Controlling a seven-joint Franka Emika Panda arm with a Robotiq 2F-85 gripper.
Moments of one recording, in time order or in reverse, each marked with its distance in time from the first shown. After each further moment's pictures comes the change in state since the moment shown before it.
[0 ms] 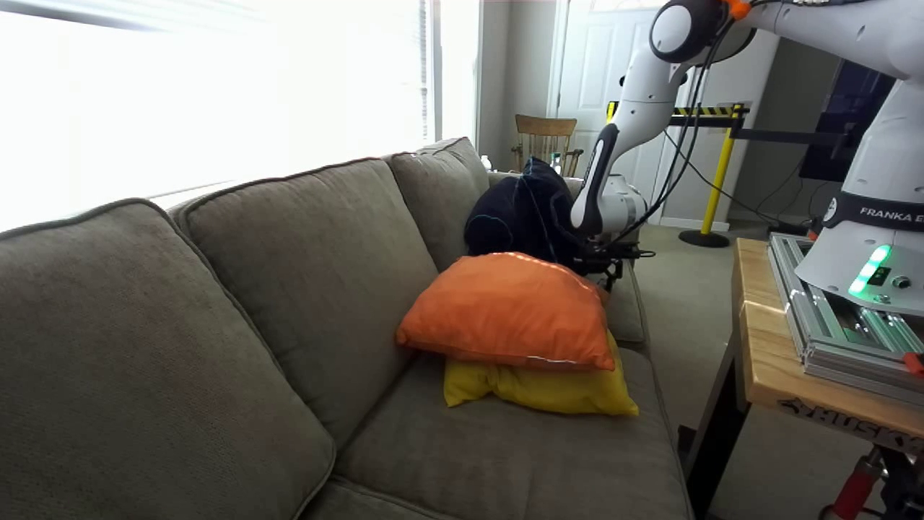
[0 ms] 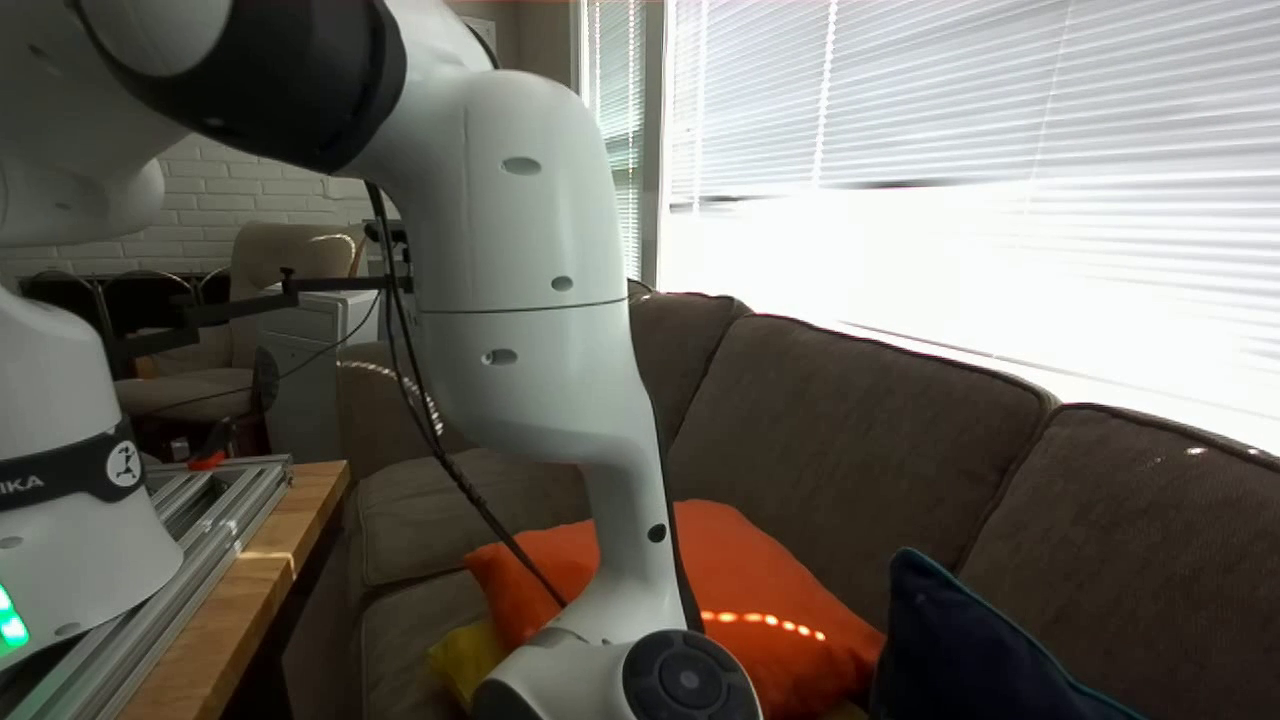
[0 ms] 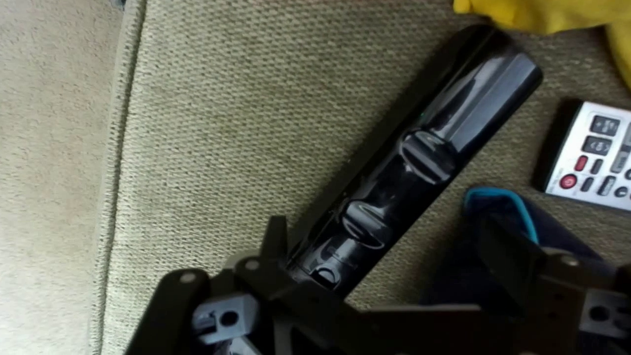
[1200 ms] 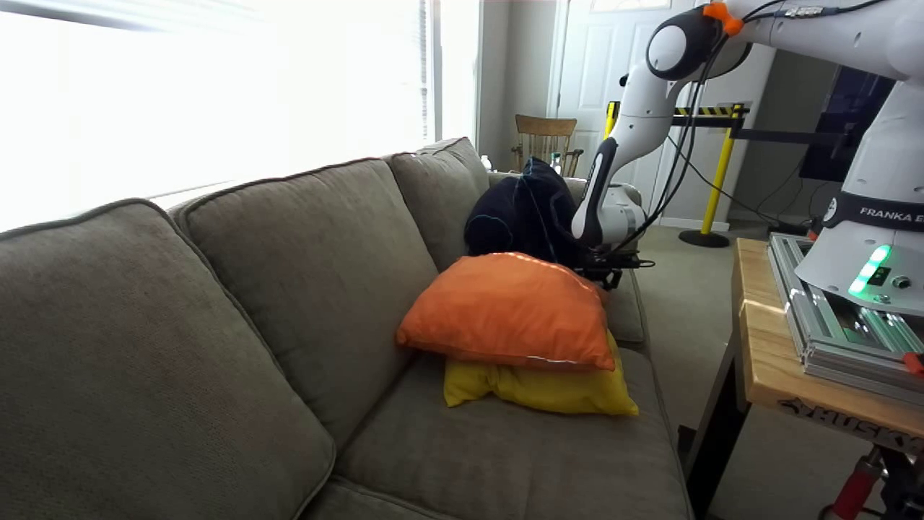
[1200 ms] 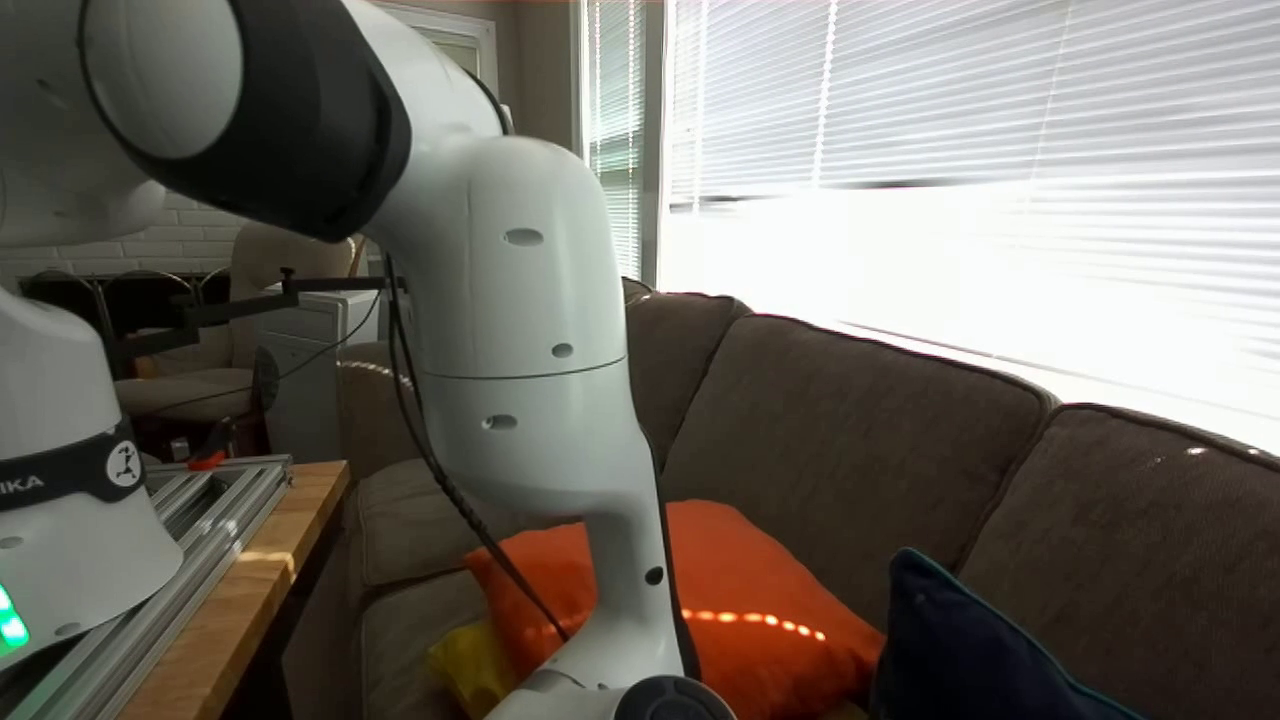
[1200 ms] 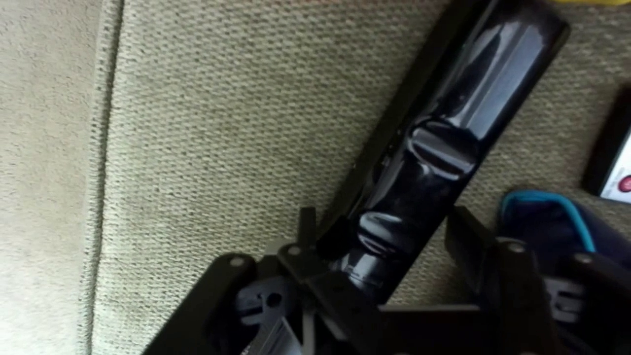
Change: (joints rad) arm -0.011 0.085 -0.002 0.072 0.000 0.030 0.003
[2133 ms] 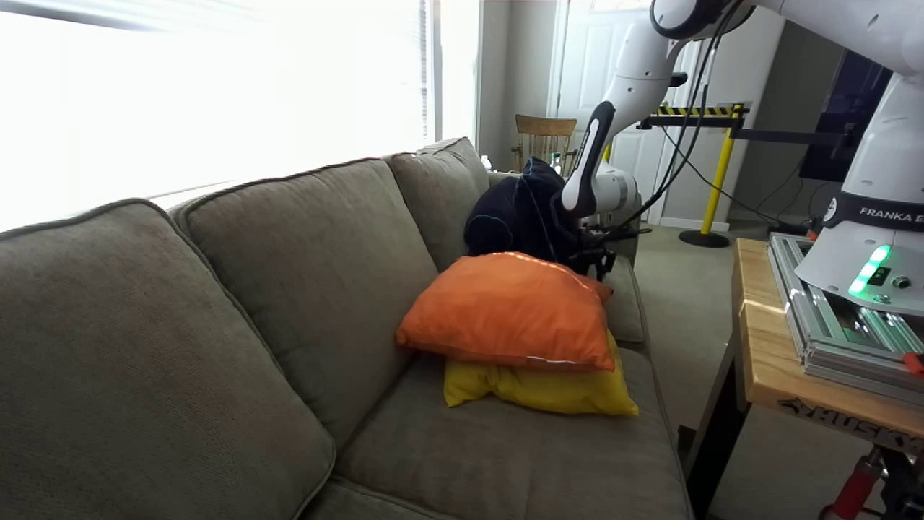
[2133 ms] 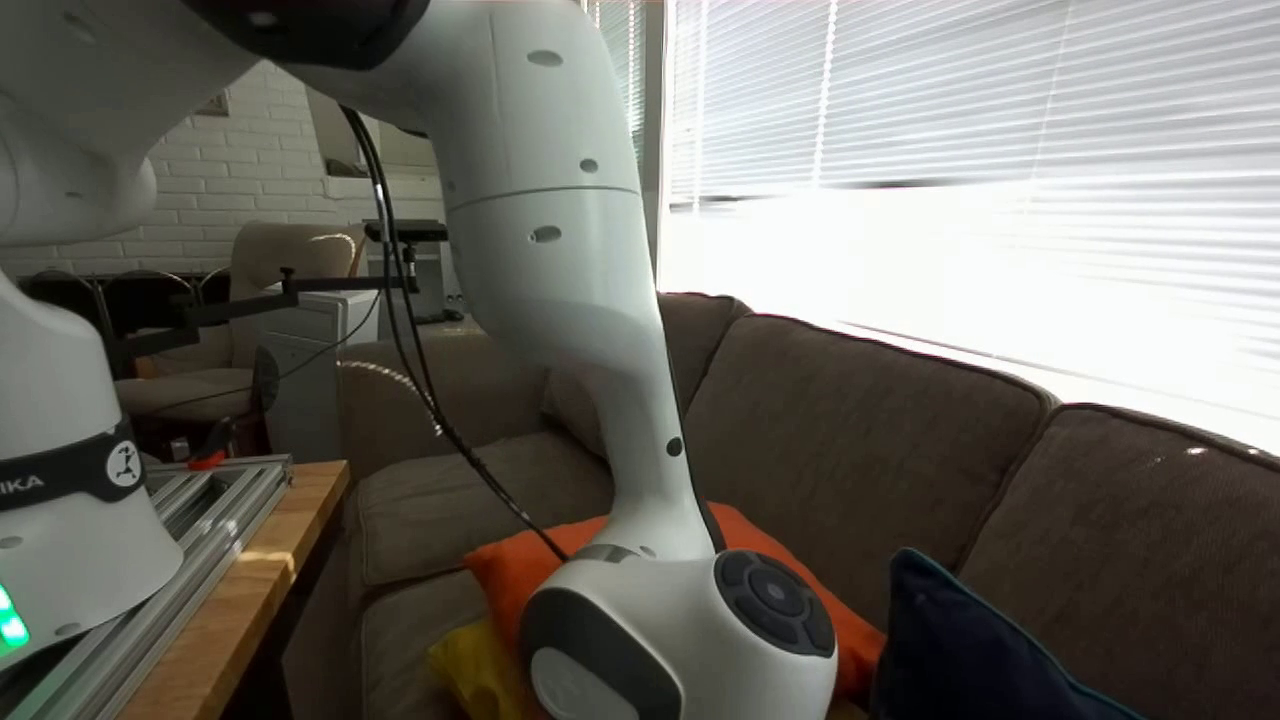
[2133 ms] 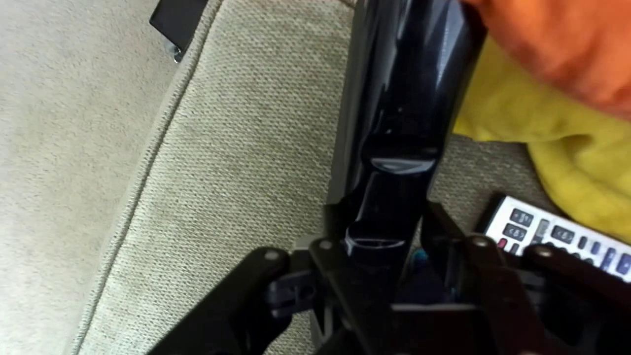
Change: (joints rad) arm 0.131 -0.207 -0.070 -0.114 -0.072 -0.312 -0.031
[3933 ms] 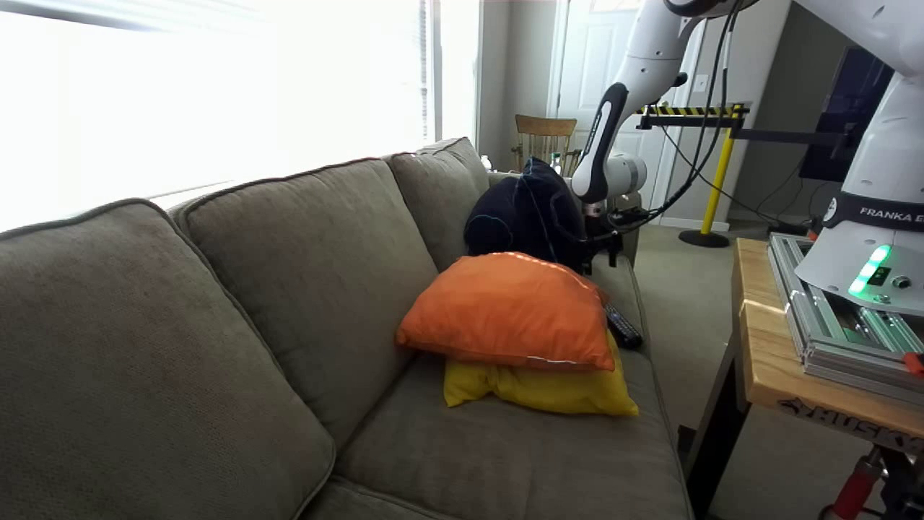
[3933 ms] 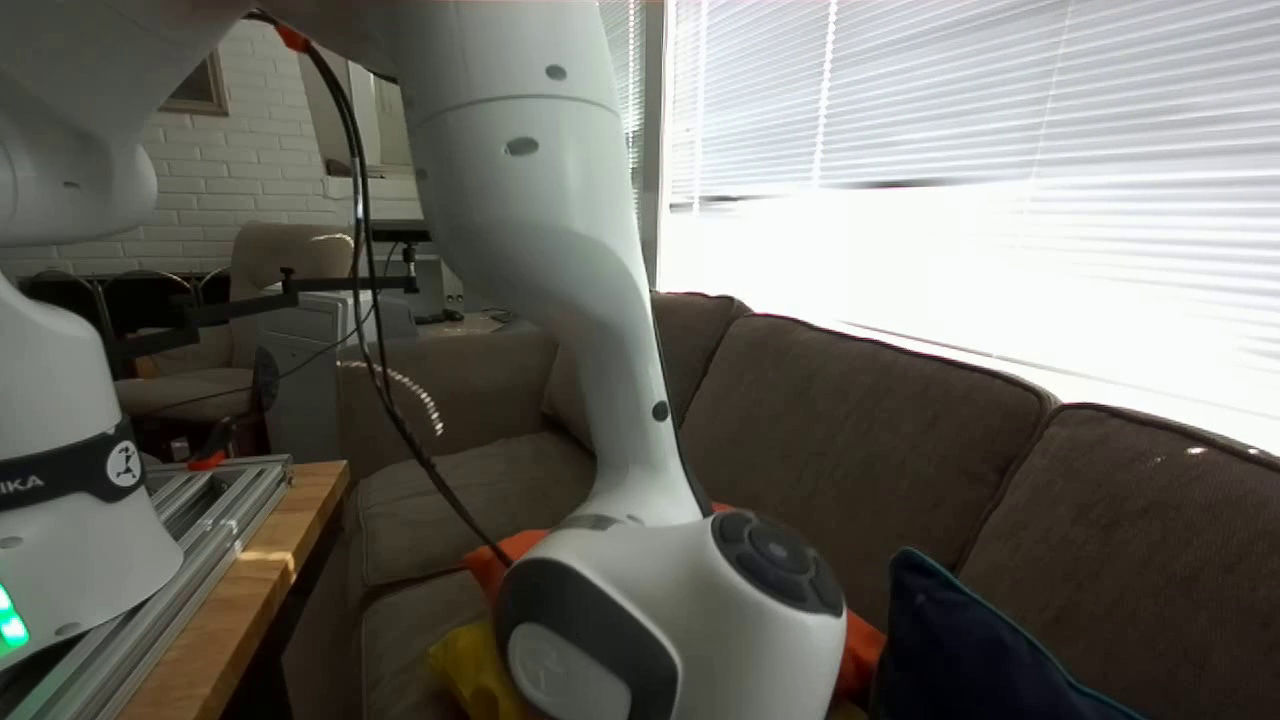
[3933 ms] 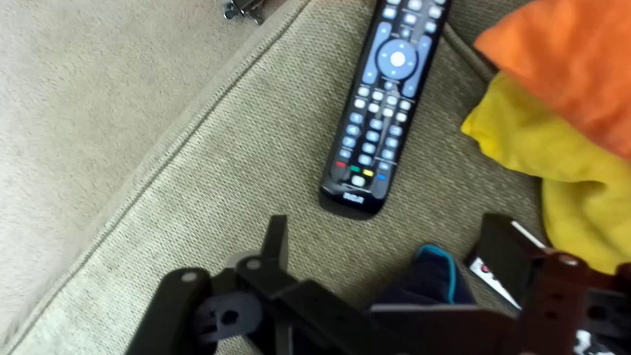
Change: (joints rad) arm -0.021 -0.093 -0.029 -0.079 -0.103 -0.002 -0.250
